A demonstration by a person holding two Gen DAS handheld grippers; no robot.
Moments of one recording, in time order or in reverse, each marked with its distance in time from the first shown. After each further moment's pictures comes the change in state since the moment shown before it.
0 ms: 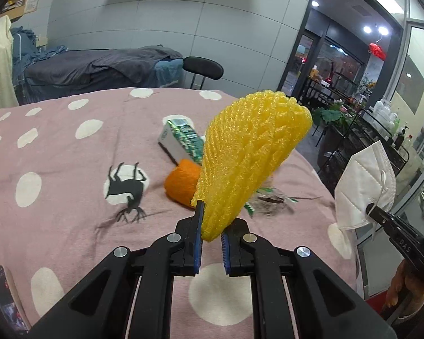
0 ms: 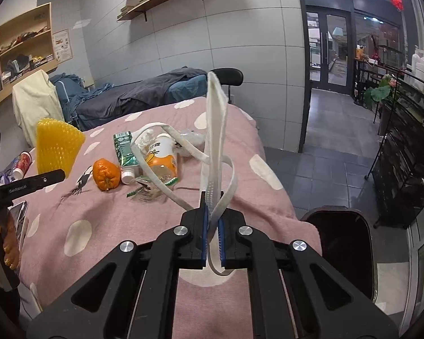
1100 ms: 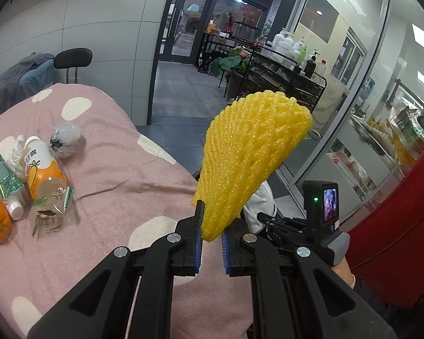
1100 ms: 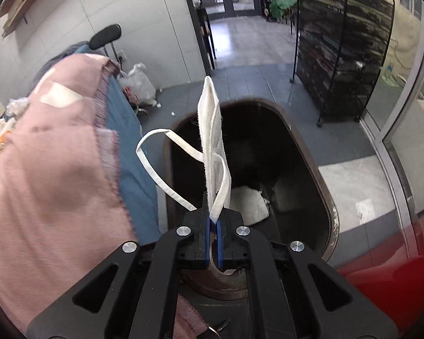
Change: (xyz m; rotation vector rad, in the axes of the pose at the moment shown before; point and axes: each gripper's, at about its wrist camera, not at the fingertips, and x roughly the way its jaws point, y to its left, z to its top) left arm 0.071 -0.199 -0.024 0.331 0.178 -0.398; right arm 0.064 -0.190 -0.110 0.390 0.296 -0.317
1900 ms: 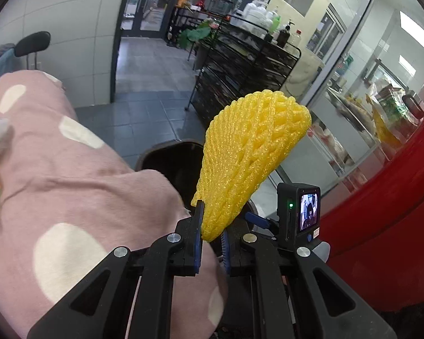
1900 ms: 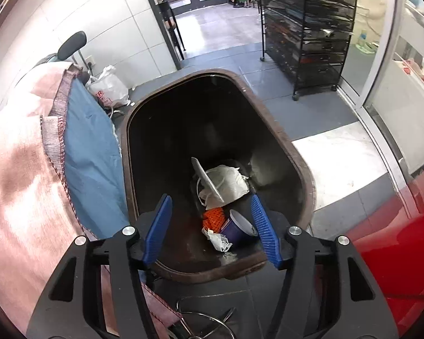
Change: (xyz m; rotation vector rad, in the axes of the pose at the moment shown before) left arm 0.059 -0.050 -0.001 0.041 0.160 -0.160; right arm 0.003 -0.043 -0.032 0.150 0.020 -0.073
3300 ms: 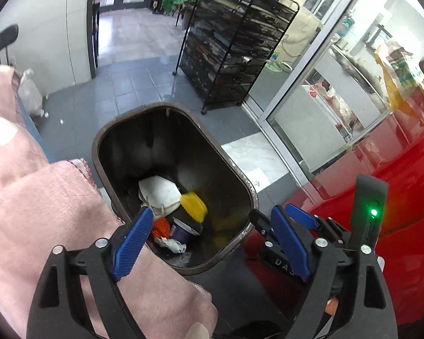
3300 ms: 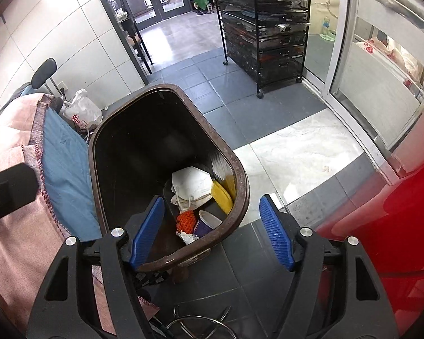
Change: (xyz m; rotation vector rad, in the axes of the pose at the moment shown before) left arm 0.090 -0.031 0.002 0.074 0.171 0.017; right arm -0.031 -0.049 -0.008 0.140 -0.037 -0.094
